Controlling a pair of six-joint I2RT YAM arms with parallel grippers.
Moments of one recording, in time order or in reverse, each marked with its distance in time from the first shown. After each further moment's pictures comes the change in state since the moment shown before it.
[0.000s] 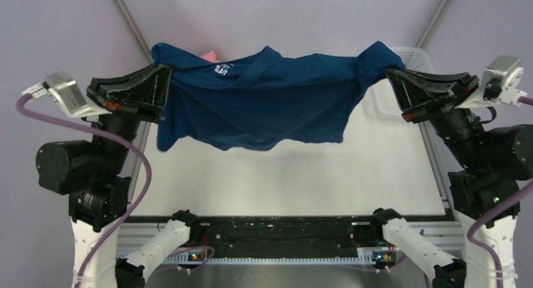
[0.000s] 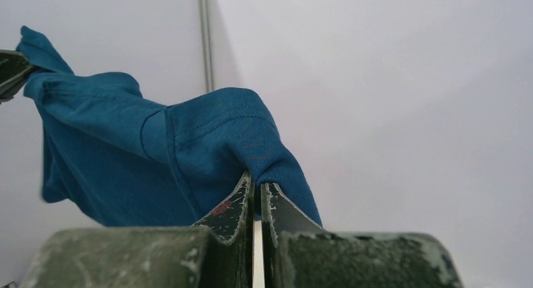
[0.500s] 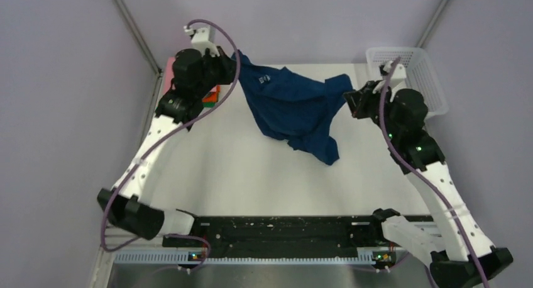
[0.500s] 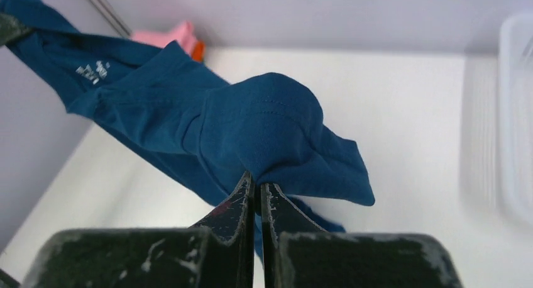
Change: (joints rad) left arm 0.008 0.626 -0.052 -0.128 -0.071 -0.011; right arm -0.001 0.164 -0.467 -0.036 0.240 0.127
